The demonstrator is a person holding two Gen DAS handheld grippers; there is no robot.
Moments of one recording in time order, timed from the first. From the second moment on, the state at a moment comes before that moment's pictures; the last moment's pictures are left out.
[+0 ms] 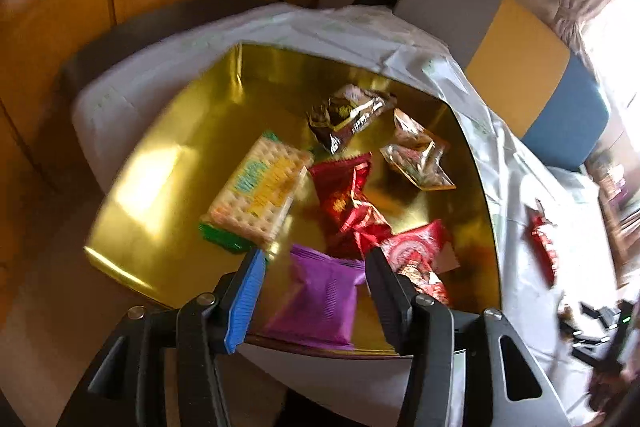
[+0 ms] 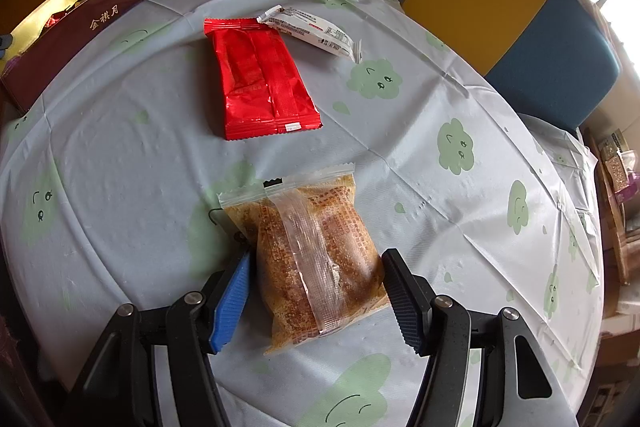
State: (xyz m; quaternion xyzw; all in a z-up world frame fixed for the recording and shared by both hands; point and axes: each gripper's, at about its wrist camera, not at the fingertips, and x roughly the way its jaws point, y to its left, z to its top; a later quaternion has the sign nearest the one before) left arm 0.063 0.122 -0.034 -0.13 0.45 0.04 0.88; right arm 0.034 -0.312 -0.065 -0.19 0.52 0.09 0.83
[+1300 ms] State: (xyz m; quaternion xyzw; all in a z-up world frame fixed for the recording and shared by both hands) left arm 0.020 0.116 0.008 -0.04 0.36 0.10 0.93; right arm 0.087 -0.048 0.029 -0.07 0.43 0.26 0.86
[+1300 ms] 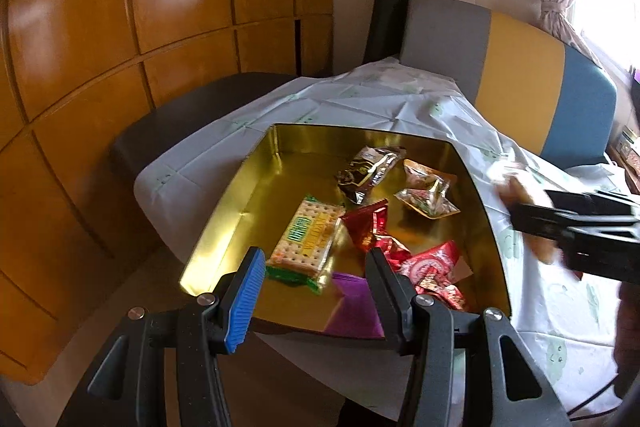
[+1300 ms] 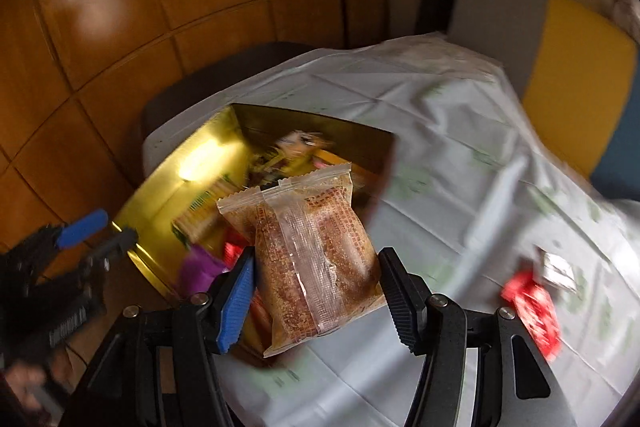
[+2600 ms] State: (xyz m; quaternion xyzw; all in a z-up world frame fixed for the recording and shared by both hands) left arm 0.015 0.074 0.020 0.01 0.35 0.06 0.94; right arm 0.078 -0.173 0.007 -0.04 0.43 0.15 0.89
